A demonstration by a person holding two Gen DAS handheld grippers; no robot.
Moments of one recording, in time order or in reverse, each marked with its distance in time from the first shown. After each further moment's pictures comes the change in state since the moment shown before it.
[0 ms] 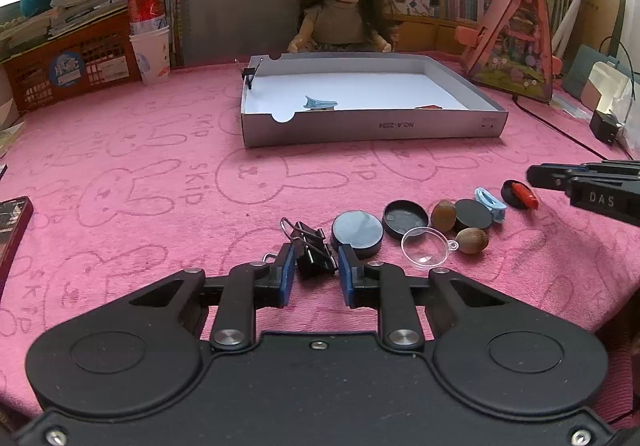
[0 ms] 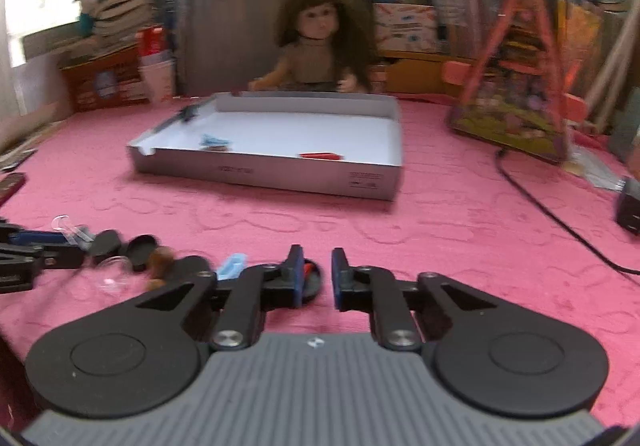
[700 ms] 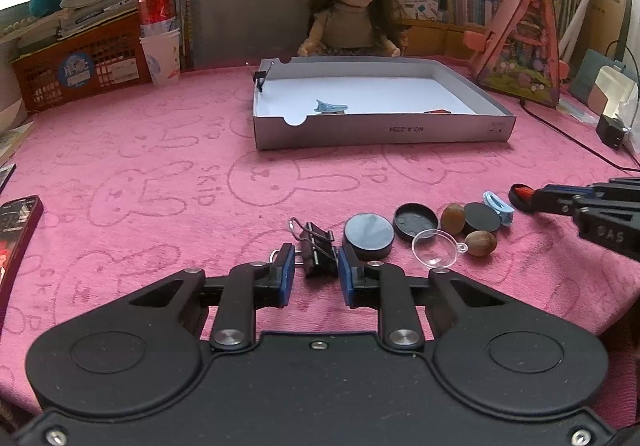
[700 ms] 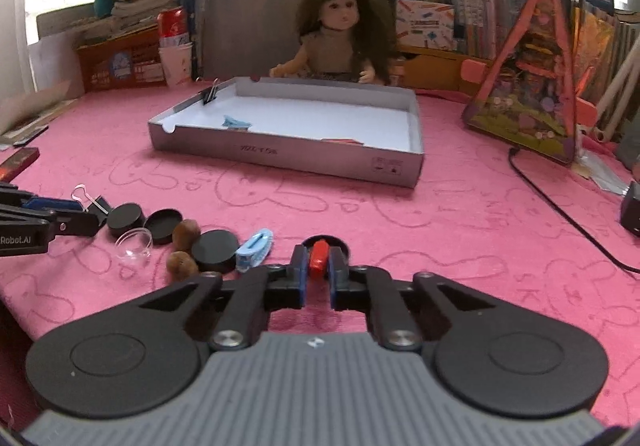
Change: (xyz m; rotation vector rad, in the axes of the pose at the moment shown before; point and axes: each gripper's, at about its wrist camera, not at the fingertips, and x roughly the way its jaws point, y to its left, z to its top) left arm -0.003 0.005 -0.001 -0.011 -0.012 0.025; right arm -0.008 0.018 -0.011 -0.059 0.016 0.030
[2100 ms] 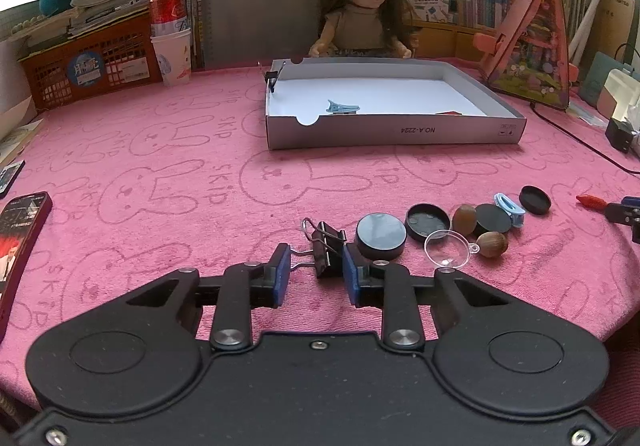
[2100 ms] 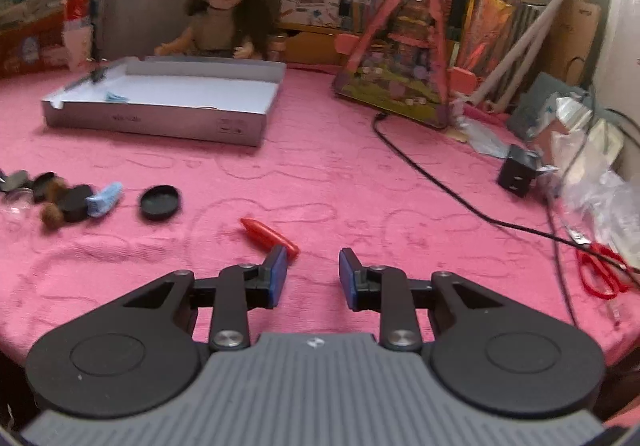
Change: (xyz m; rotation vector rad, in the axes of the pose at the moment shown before) left arm 0.000 0.002 -0.001 -0.013 -0.002 0.024; right arm -0.027 -0.057 -0.023 0.031 0.063 -0.310
